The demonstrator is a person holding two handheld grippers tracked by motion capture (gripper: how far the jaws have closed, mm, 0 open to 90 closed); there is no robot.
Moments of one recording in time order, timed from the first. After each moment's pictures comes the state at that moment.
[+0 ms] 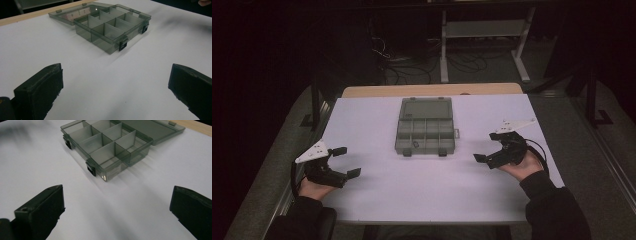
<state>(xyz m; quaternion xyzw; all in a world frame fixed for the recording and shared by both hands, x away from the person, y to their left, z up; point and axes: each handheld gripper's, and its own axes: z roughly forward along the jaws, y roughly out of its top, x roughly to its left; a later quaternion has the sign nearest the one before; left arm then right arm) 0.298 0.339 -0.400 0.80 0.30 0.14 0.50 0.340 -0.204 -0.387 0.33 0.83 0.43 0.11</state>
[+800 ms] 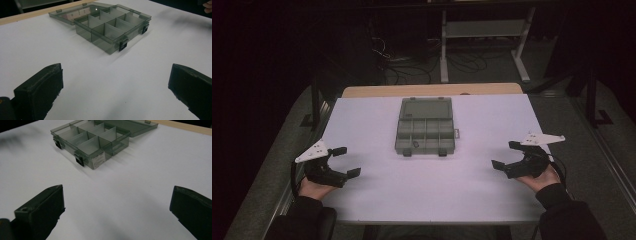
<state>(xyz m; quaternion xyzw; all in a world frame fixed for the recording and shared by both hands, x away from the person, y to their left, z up) 0.299 0.339 -0.400 0.80 0.31 0.13 0.50 0.307 -0.254 -0.409 0.37 0.79 0.47 0.13</state>
